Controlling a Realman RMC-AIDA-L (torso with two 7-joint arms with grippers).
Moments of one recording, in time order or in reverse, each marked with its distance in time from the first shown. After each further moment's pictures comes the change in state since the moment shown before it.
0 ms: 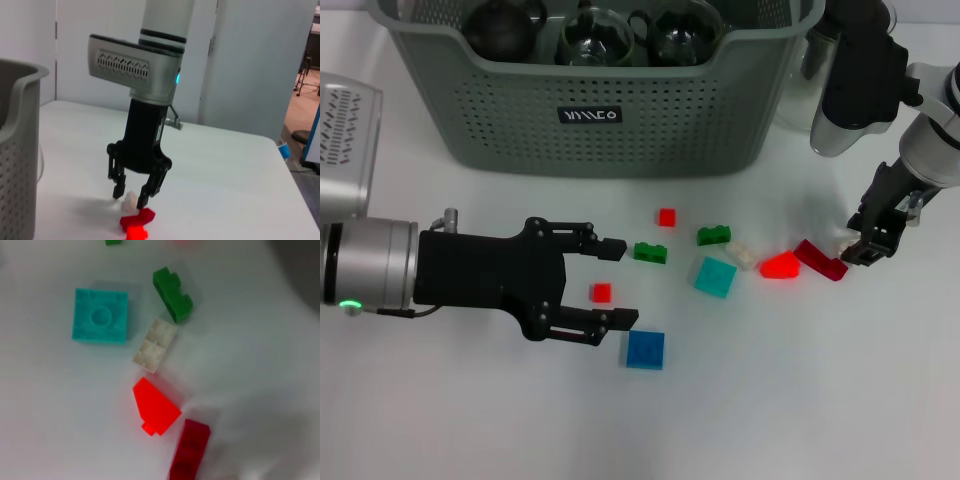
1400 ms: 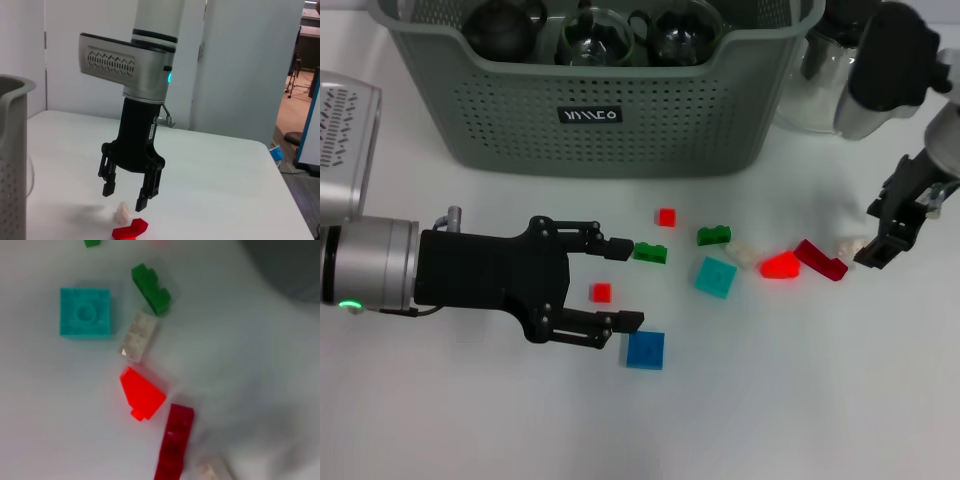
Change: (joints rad) left arm -0.001 -0.001 0.002 0.003 -0.018 0.030 0.023; right arm -0.046 -0.006 0.023 -0.104 -0.011 -0.065 0.030
